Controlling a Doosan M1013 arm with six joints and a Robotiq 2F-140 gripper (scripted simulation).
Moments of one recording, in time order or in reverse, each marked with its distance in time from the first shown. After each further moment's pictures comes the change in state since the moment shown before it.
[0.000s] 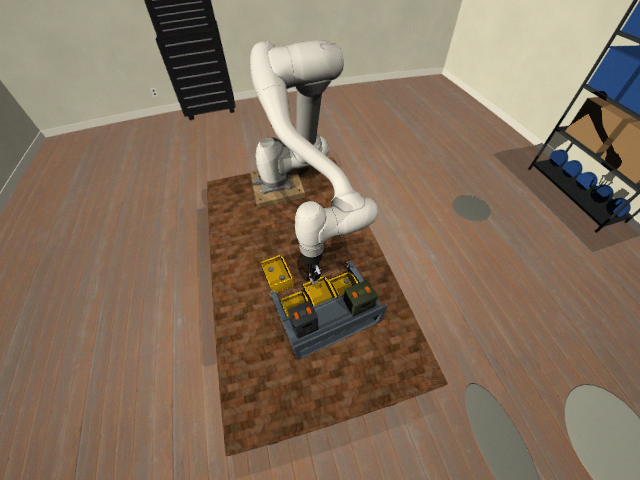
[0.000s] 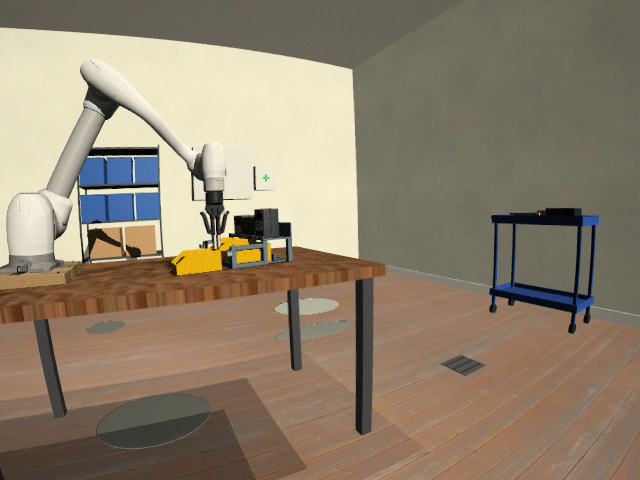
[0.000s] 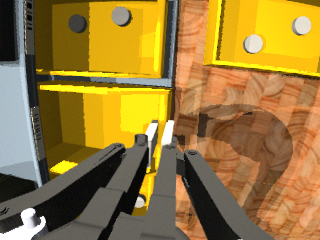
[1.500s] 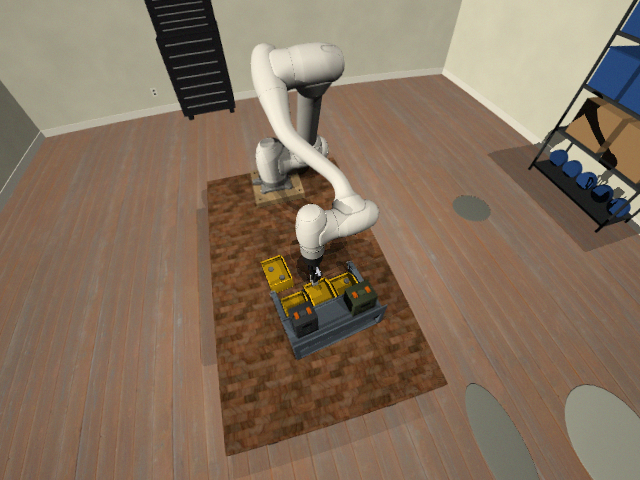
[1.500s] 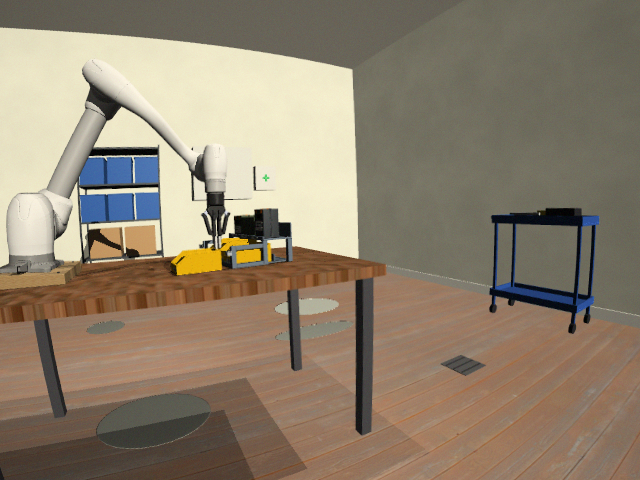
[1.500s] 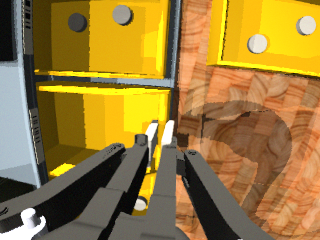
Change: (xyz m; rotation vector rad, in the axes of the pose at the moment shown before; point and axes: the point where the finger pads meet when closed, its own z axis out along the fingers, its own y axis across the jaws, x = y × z) arm 0.000 -0.004 0.006 -0.006 -0.001 0.000
